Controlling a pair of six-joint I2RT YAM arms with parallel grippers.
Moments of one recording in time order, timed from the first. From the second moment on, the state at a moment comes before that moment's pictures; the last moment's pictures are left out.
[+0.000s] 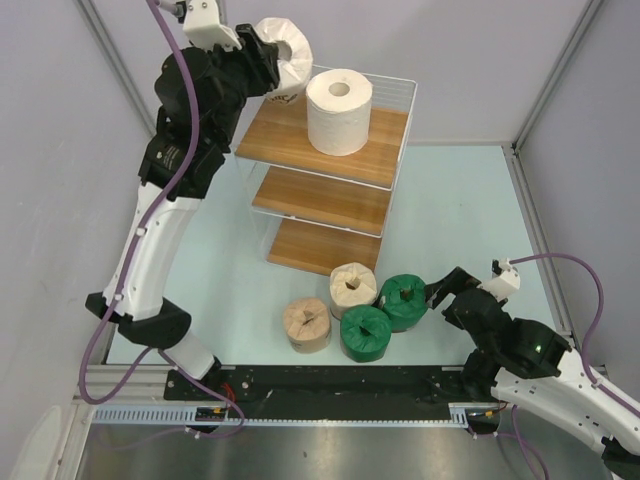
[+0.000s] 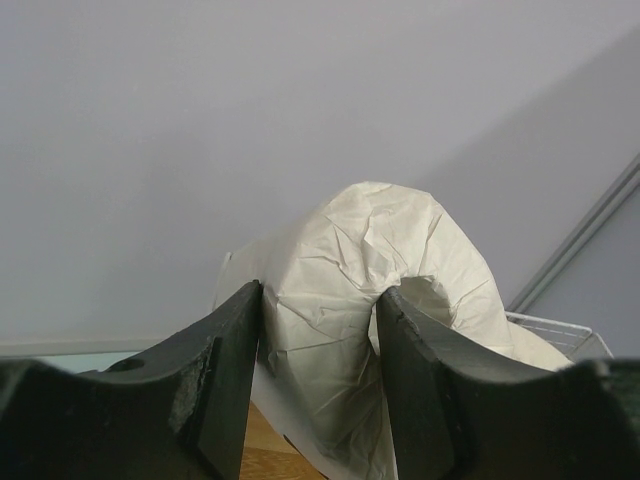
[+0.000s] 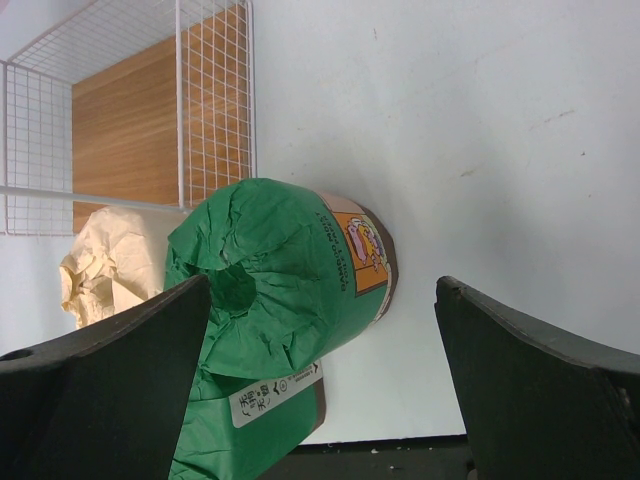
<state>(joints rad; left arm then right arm) -0.55 1.62 2.30 -0.49 -0.37 -0.20 0.93 0.40 0.60 -0.95 0.67 1.19</state>
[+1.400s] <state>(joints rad) -0.50 1.56 2.29 -0.67 -0.14 -0.30 0.93 0.40 0.60 -0.96 0.67 1.20</state>
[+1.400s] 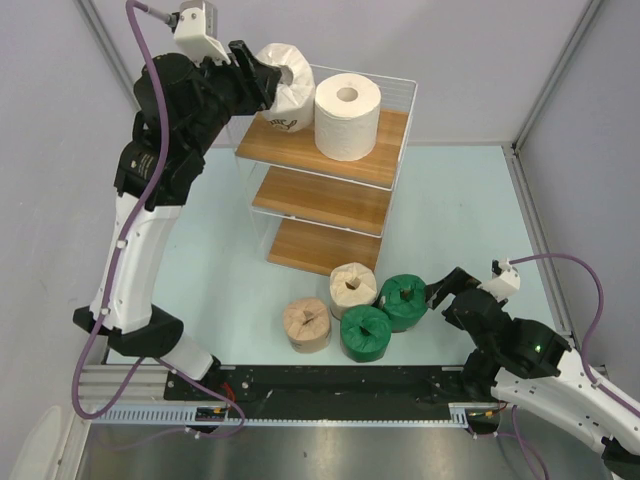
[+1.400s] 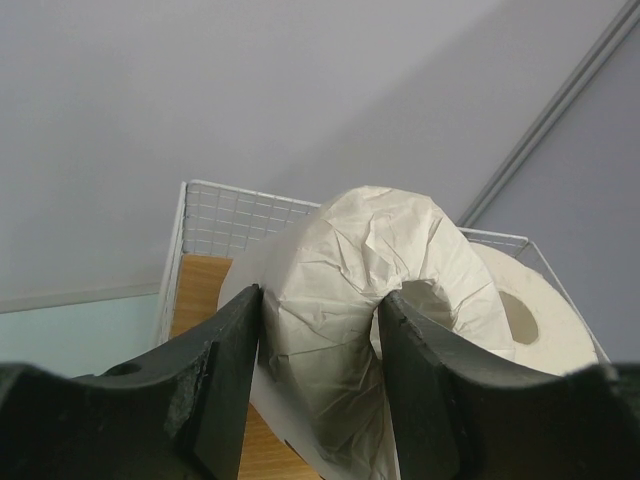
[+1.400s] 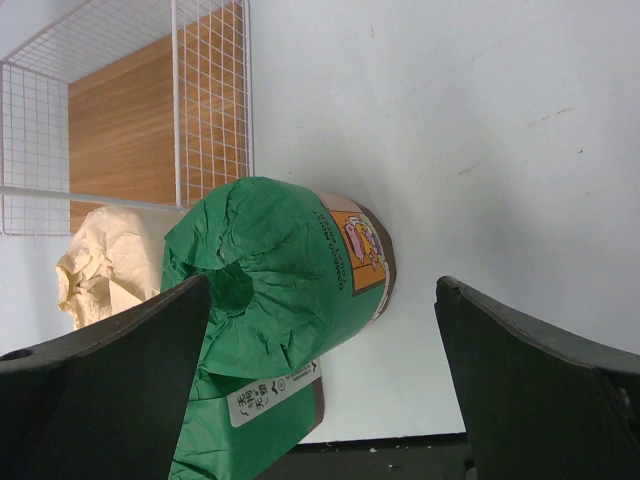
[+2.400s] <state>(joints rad) -0.49 1.61 2.29 -0.67 0.02 -0.35 0.93 0.40 0.60 -0.96 0.67 1.20</state>
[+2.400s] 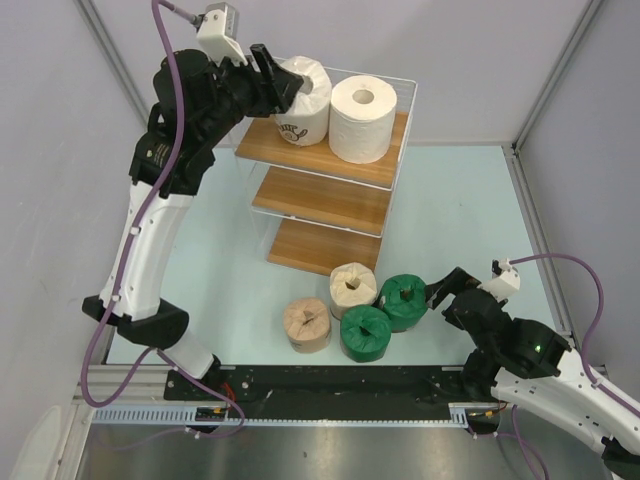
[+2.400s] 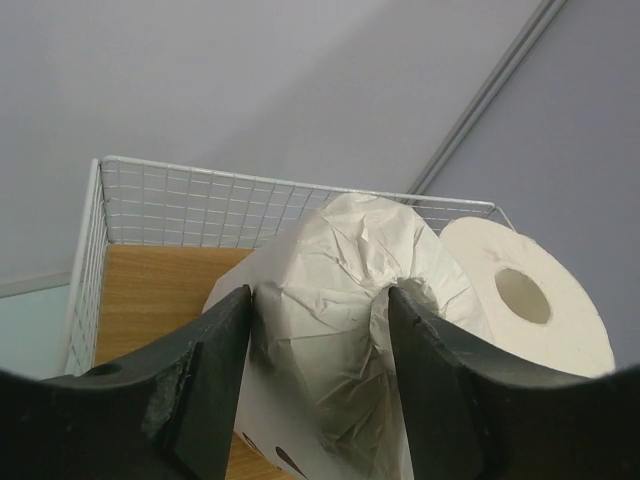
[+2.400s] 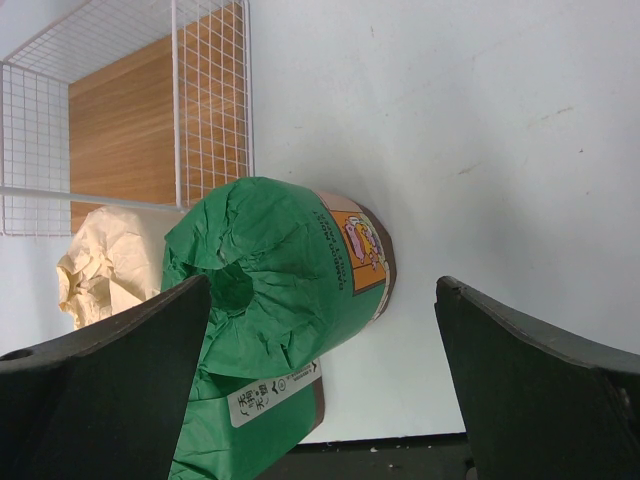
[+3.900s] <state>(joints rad) -0.42 0.75 1.19 -0.43 0.01 -0.53 0.93 0.40 0.60 -0.96 0.67 1.20</state>
